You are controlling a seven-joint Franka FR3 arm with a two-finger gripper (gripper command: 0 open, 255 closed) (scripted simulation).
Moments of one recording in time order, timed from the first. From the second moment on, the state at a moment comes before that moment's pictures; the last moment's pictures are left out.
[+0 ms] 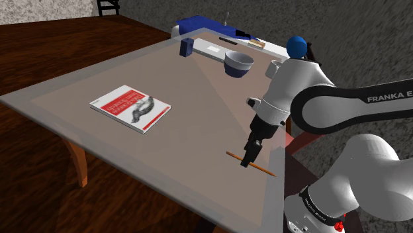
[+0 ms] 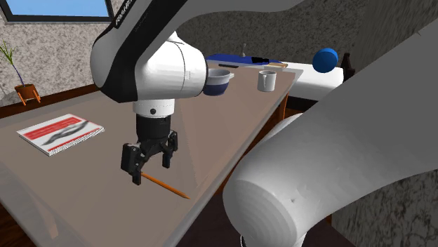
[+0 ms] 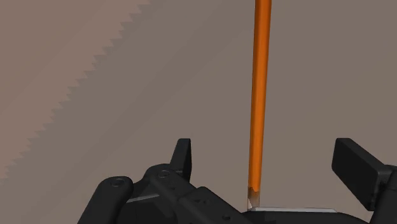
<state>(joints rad) 0.37 -0.67 0.07 -2.94 0.36 2.24 -0.30</state>
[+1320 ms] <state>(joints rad) 0.35 -0.73 0.07 -2.89 0.33 2.13 -0.27</state>
